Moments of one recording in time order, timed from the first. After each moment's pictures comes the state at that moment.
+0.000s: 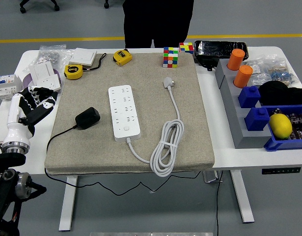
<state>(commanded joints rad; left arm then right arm) 0.00 0.00 -1.58 -1.48 1.33 0.19 -0.05 0.06 -0.11 1.53 0.18 -1.56 0.01 -0.06</state>
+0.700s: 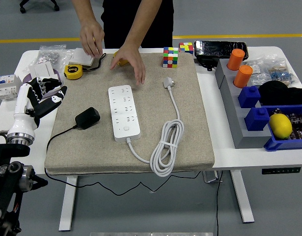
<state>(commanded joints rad) -0.07 0.02 -1.55 -1.47 1.48 0.15 -0.03 0.07 -0.11 1.53 0.18 -1.55 0.01 -0.06</state>
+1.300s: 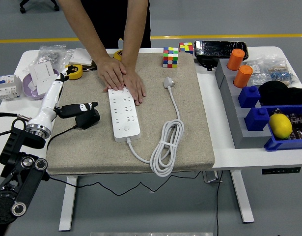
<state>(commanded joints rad) -0.16 0.06 -1.38 -1.38 1.86 0.12 0.07 0.08 -0.11 1.52 0.18 -1.54 0.02 -0.07</state>
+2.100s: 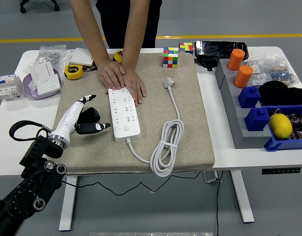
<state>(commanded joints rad) -0.24 0.03 -1.30 -1.09 1.95 0.15 0.03 0.08 -0.12 1.52 0.18 -1.55 0.02 -0.07</state>
